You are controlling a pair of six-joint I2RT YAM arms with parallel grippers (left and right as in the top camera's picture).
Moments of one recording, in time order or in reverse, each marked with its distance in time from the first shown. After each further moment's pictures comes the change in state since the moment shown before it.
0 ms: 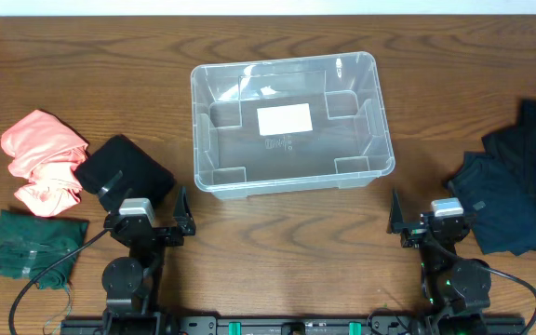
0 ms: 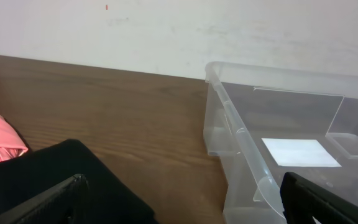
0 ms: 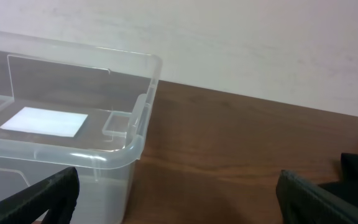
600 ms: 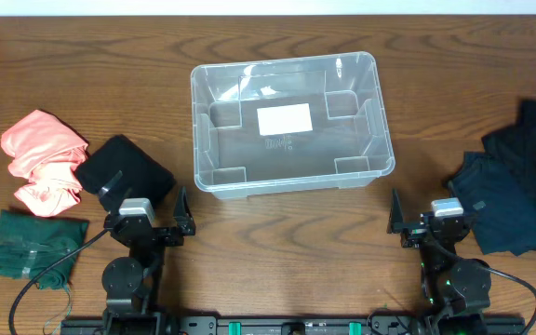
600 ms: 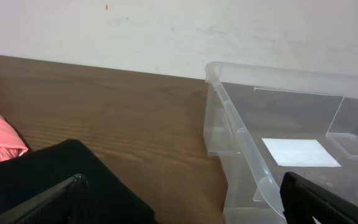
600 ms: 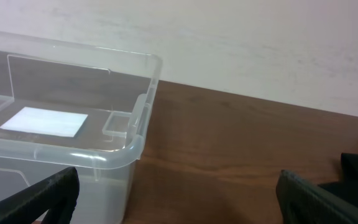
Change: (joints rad) left arm 0.000 0.000 0.000 0.000 0.000 0.000; right arm 0.000 0.000 0.000 0.000 -0.001 0.000
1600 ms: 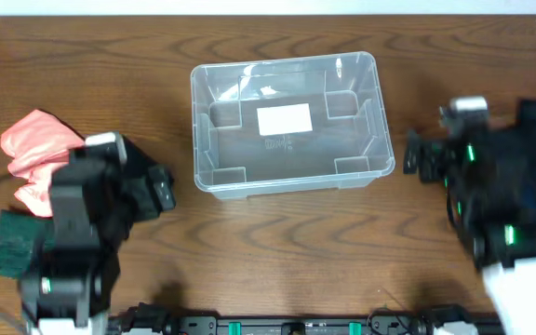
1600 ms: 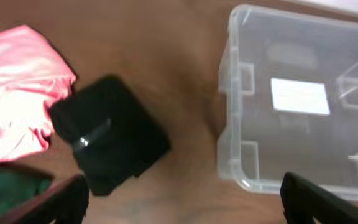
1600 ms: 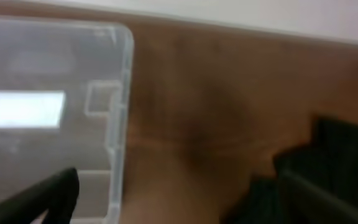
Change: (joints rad) left arm 0.000 0.814 1.044 -0.879 -0.047 -0.074; right arm -0.028 0.967 0.929 -0.494 0.069 0.089
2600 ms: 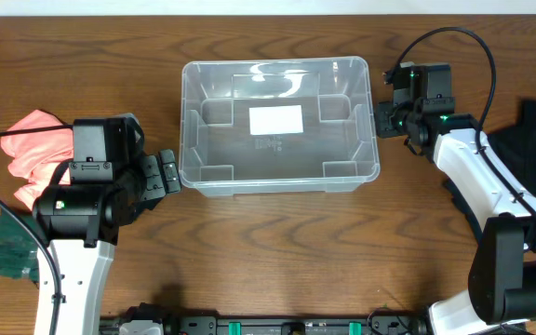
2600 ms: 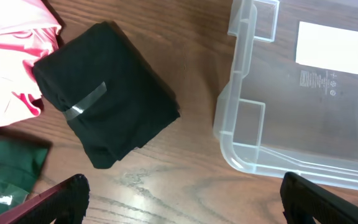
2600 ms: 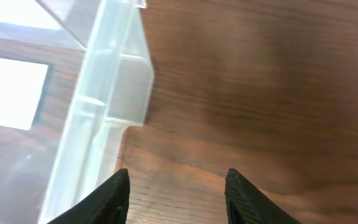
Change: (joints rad) left arm 0.000 0.261 0.084 -0.093 0.000 0.000; right arm -0.022 0.724 0.195 0.209 -0.249 -0.008
